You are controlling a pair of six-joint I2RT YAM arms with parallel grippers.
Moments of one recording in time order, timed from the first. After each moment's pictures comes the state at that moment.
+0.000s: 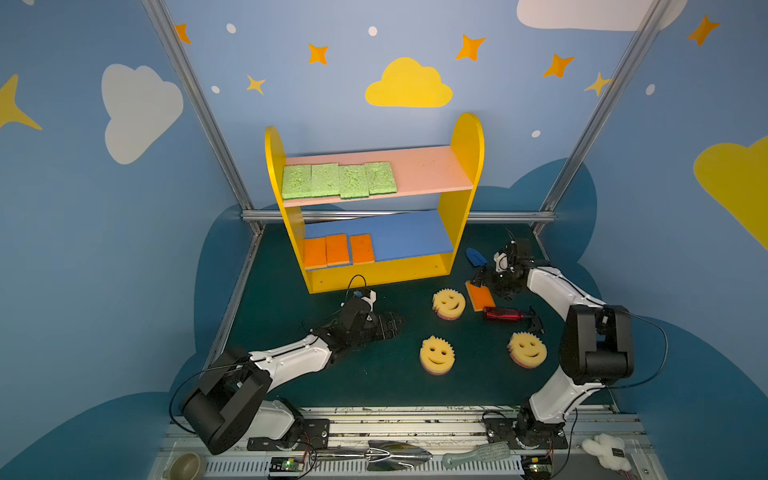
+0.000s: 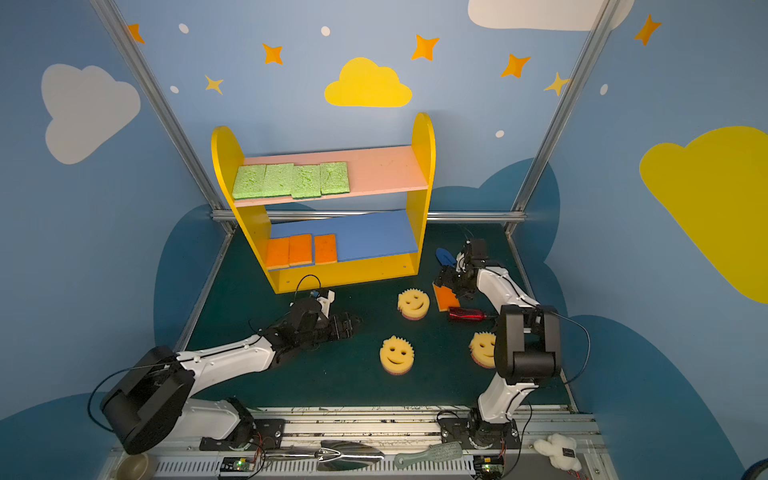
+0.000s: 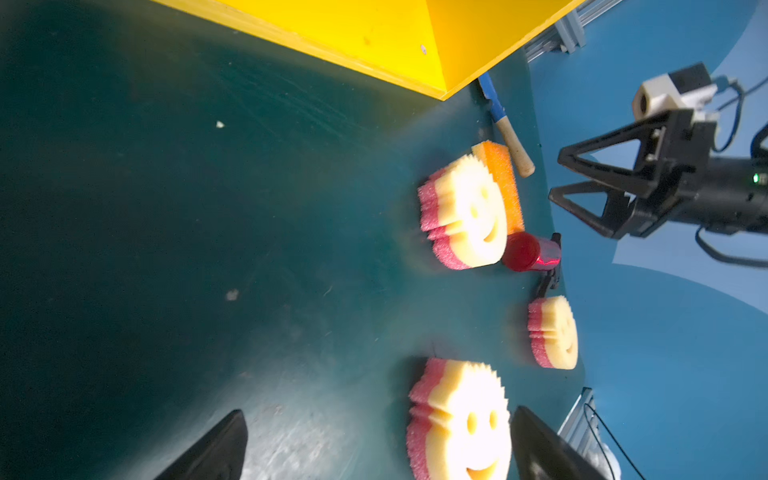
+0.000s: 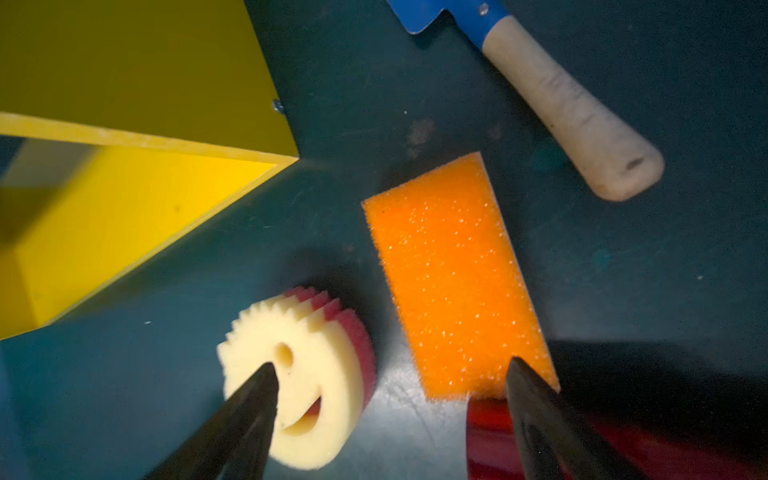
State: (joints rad) left arm -0.67 1.36 0.54 0.19 0.19 -0.84; right arm 0.09 1.75 1.25 -0.64 -0.21 0.33
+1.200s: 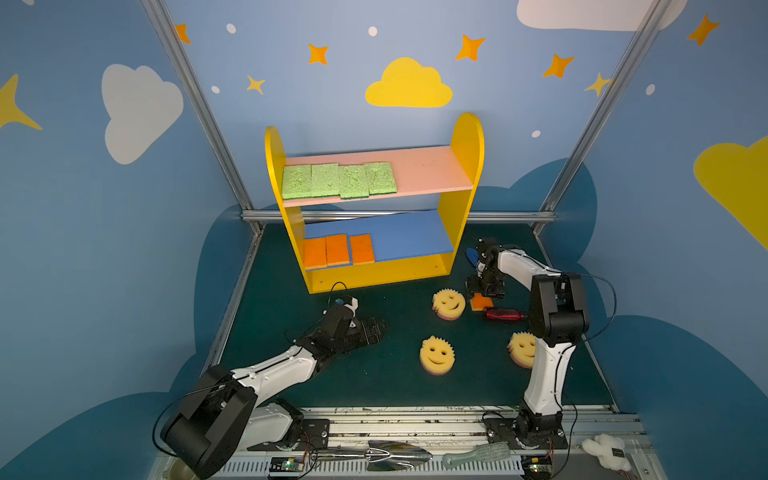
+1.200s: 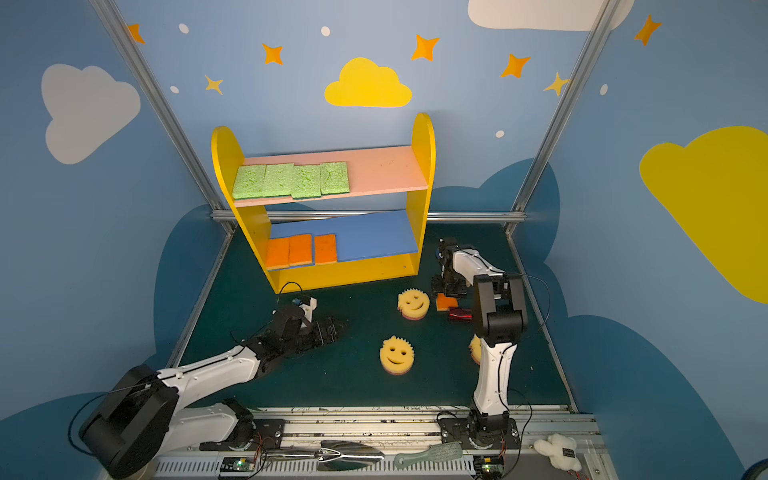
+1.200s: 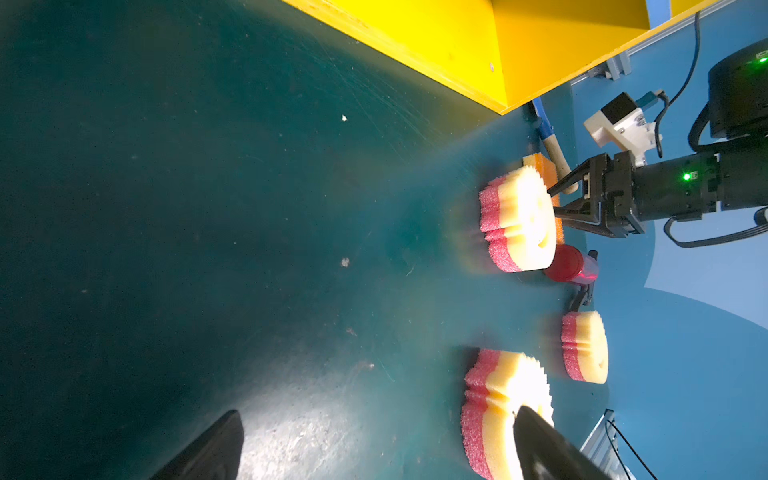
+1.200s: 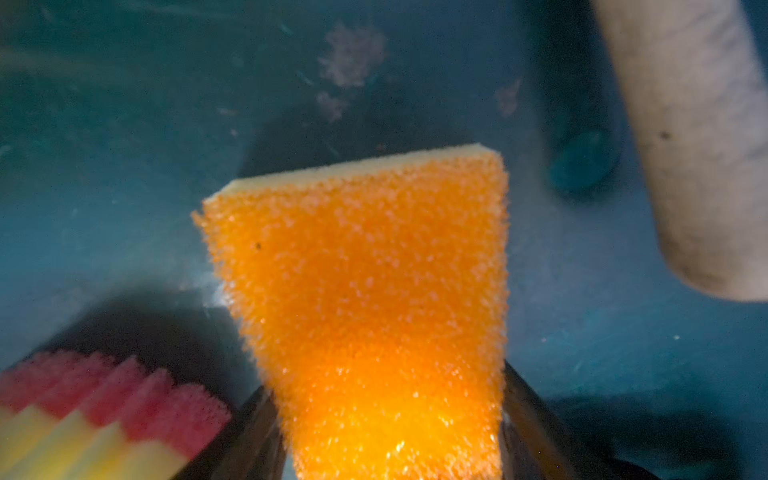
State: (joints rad) left arm -0.56 1.24 0.42 0.15 0.21 -0.83; right arm 0.18 2.07 1.52 -0.93 0.05 0.20
